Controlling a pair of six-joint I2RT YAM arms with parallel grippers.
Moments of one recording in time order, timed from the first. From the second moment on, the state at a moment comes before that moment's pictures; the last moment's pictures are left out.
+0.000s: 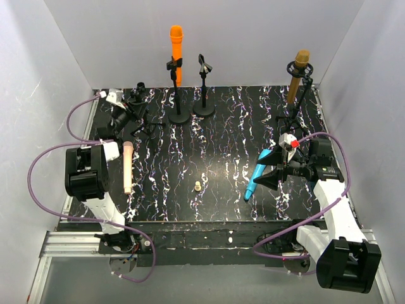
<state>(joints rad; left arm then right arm) 0.13 1.80 0.89 1.12 0.68 -0.37 -0.07 0.94 0.65 -0.52 -1.37 -0.56</state>
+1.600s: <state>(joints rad) -0.51 1.76 0.91 1.03 0.86 -0.18 -0.12 0.96 0.65 -0.54 -1.38 -0.57</state>
